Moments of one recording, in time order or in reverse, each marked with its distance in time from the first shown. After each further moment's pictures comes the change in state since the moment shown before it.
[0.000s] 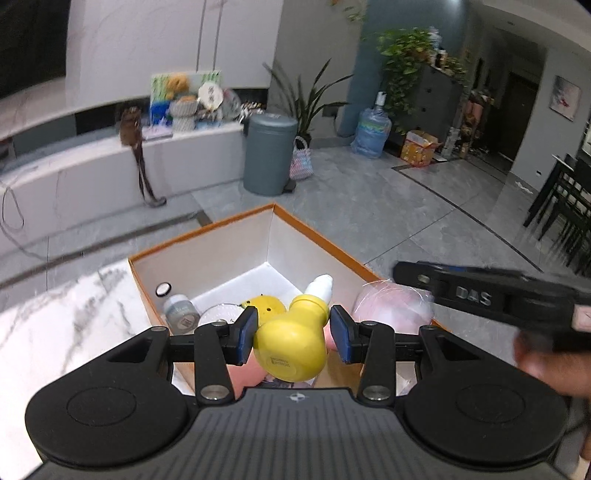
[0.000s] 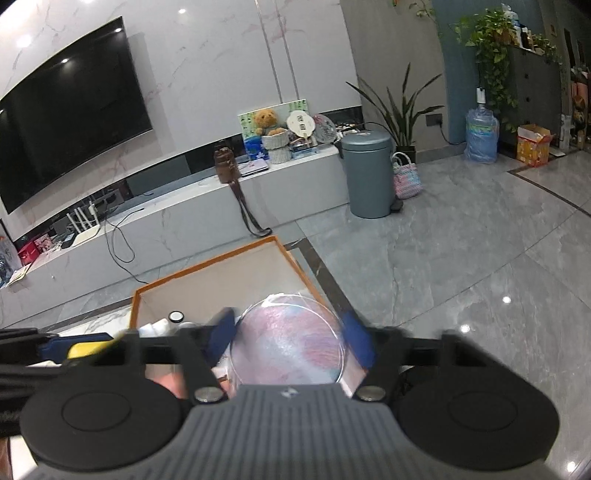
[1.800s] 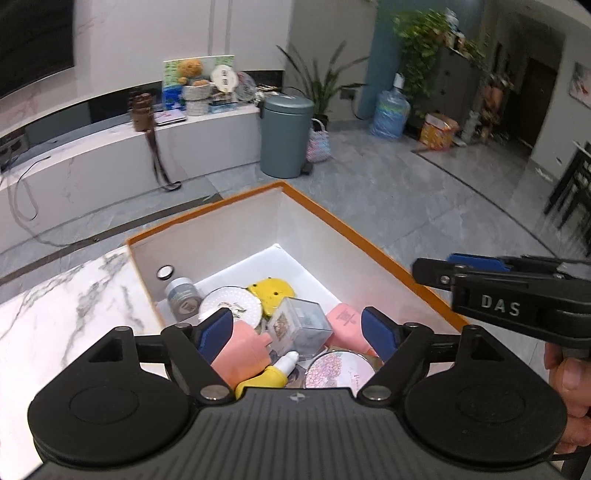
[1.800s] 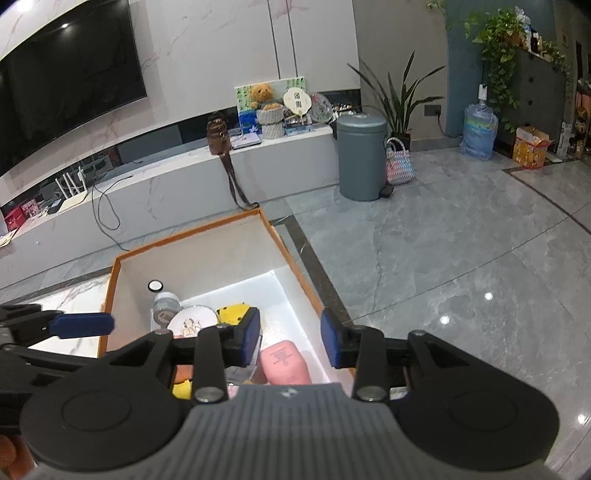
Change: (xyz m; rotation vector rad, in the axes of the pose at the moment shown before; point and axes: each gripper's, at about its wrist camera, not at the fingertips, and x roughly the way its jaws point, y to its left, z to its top) left arm 0.009 -0.011 -0.004 -0.012 0.040 0.076; right arm 0.002 0.002 -0.002 -0.073 0.072 -0.060
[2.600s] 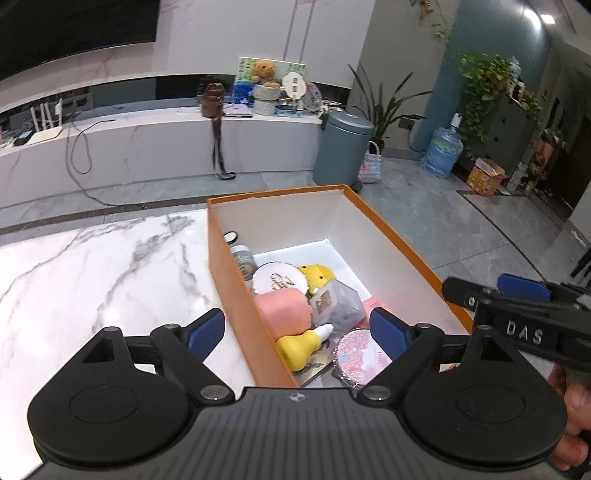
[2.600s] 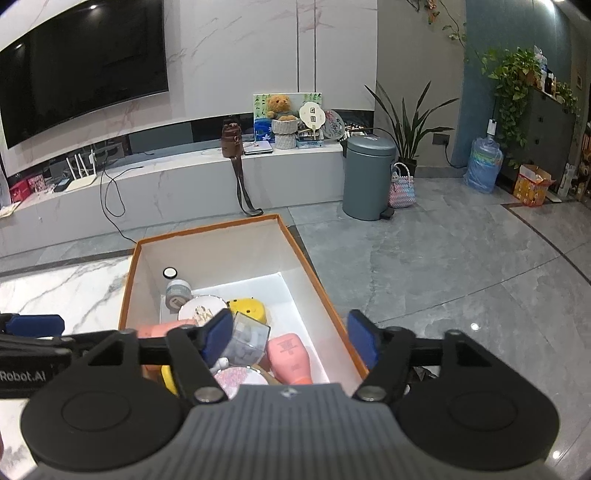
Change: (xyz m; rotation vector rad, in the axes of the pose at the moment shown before) left arm -0.046 0.027 -0.031 -0.206 -0.043 0.108; right arm -0.035 0.025 -0.011 -0.123 -0.034 -0.022
